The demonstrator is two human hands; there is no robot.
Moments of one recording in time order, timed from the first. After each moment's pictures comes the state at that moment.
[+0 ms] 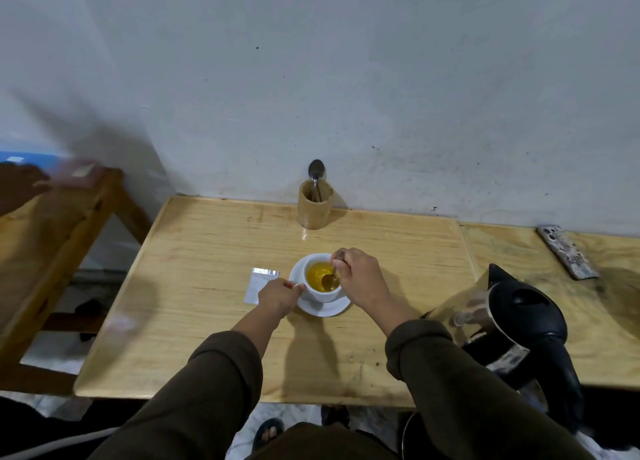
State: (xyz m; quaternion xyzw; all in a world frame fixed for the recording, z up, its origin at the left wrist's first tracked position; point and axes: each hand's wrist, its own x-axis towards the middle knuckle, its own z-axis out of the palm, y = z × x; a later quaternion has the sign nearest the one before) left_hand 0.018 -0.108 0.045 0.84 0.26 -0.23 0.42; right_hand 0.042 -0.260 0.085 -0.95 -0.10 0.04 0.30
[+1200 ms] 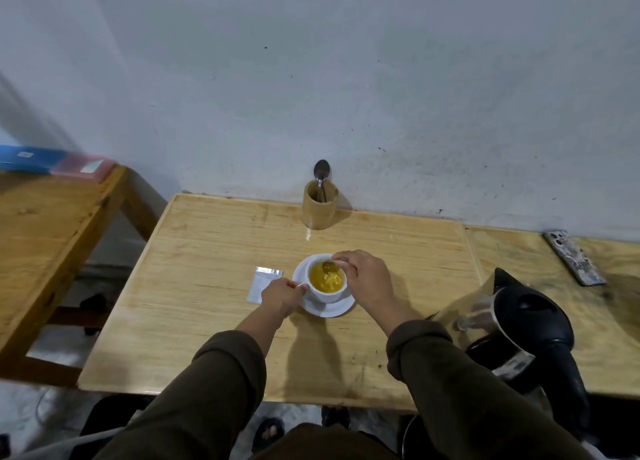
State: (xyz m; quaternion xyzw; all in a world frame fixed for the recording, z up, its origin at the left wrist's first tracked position) left_hand 0.016 -0.108 0.047 0.83 0.27 -0.23 0.42; right_hand 0.043 -0.264 0.077 -0.94 -0.08 0.02 0.34
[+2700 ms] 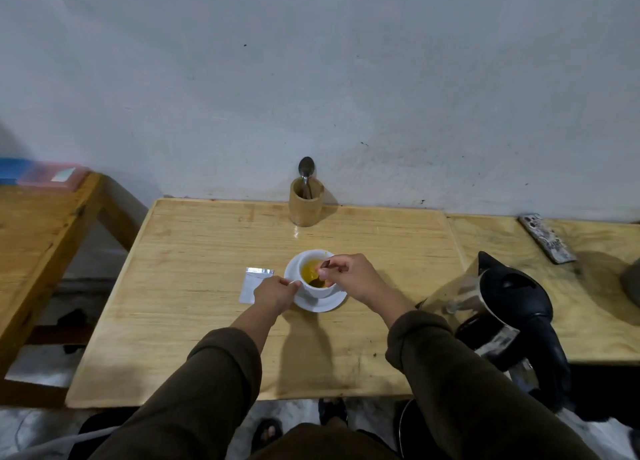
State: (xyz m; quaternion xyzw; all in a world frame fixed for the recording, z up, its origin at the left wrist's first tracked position) left_hand 0.019 -0.104 0.038 0.84 0.24 -0.24 0.42; right_hand 0.033 -0.264 0.092 -0.84 -0.01 0.21 0.50
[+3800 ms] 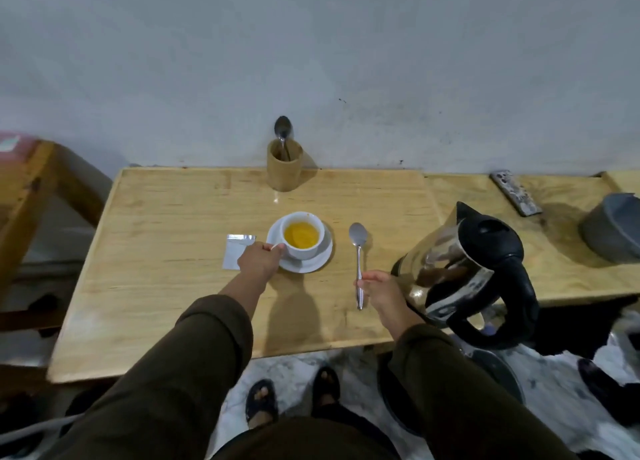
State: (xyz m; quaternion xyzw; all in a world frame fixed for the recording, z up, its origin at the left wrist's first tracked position) left_hand 0.011 -0.106 0.027 0.83 0.27 -0.20 0.45; right_hand -0.041 -0.323 0.019 -0.77 0.35 0.14 0.52
